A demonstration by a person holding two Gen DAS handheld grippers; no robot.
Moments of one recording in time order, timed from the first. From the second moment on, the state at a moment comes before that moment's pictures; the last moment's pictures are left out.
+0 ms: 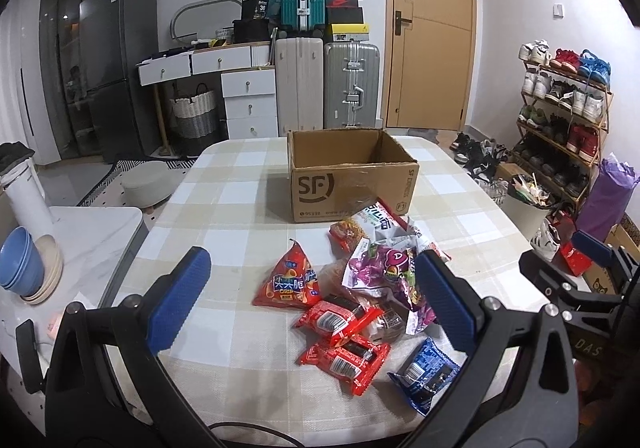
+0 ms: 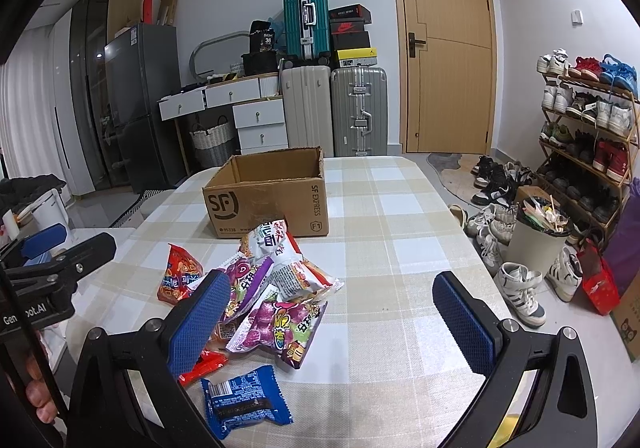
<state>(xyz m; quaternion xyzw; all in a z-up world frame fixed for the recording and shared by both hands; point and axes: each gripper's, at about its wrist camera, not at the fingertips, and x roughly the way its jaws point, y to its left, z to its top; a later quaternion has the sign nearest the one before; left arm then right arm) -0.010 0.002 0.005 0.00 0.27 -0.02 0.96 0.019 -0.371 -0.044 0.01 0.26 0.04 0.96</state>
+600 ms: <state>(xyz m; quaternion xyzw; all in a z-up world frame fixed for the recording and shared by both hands) -0.015 0.010 0.010 0.02 0.26 0.03 0.96 0.020 -0.371 -0.043 0.01 0.26 0.04 0.97</state>
